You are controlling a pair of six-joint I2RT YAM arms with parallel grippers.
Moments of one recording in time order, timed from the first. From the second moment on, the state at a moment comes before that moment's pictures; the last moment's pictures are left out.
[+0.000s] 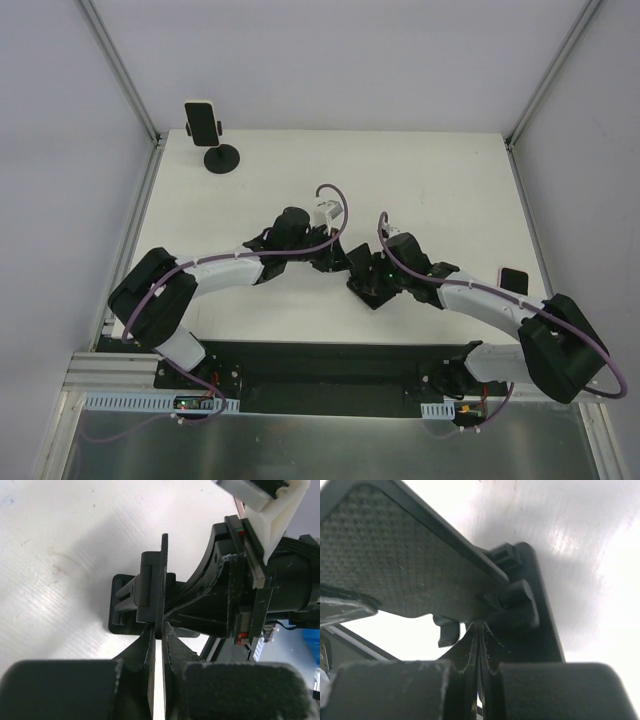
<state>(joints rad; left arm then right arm) -0.74 1.59 0.80 0.32 0.51 -0.57 0.70 1.30 0.59 -0.16 -0.11 0.63</state>
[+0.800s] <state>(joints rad) -0.79 1.45 0.75 0.19 0.35 -0.58 0.72 1.24 0.48 -0.16 -0.09 0.71</state>
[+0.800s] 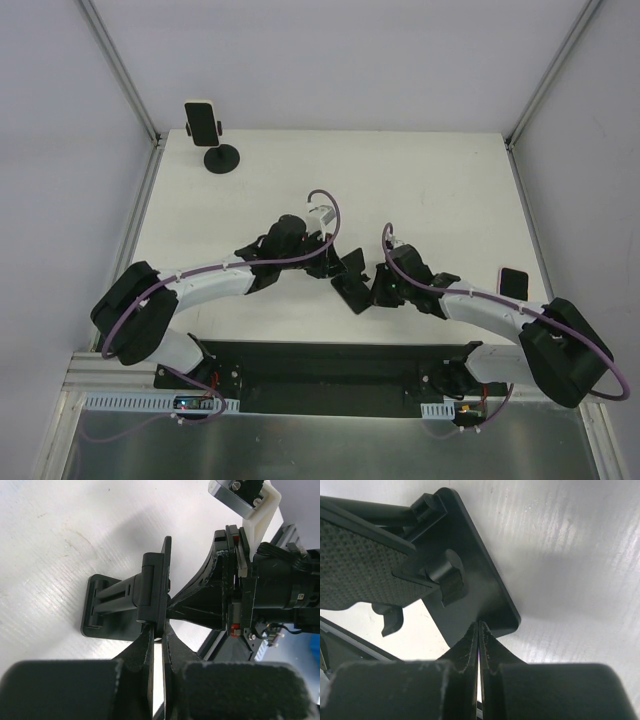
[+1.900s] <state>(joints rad) -0.68 0.85 0.74 -0.13 0.53 -0.58 0.70 0.95 0.75 -0.51 -0.11 0.34</state>
